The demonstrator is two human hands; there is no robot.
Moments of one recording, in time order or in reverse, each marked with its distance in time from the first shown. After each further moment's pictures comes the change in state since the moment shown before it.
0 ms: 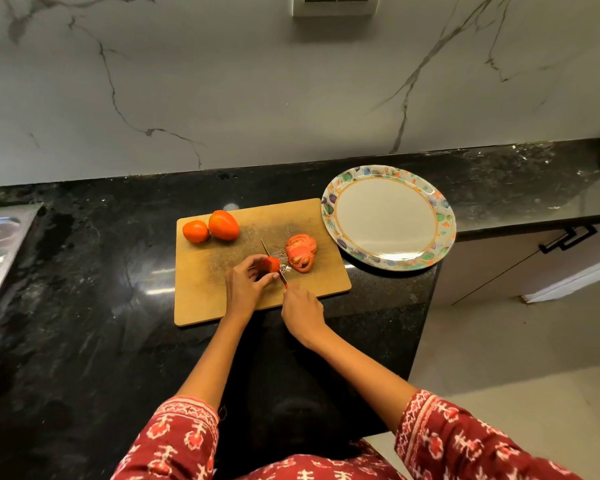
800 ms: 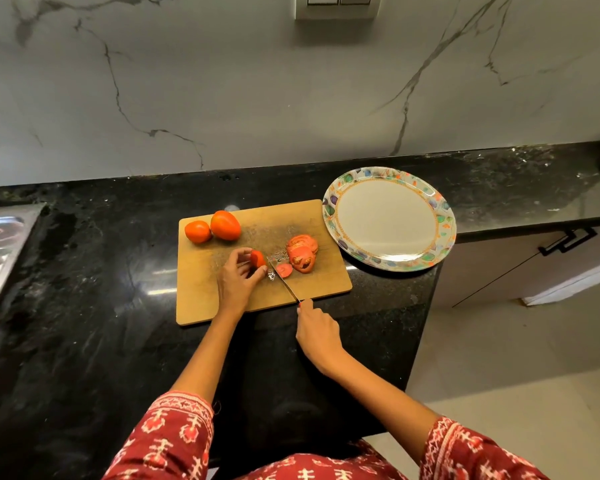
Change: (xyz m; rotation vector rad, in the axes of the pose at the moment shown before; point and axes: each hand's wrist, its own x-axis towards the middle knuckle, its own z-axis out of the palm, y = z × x) left_hand 0.007 -0.005 -0.014 -0.084 0.063 -0.054; right_hand -0.025 0.026 0.014 -0.129 0.023 -0.002
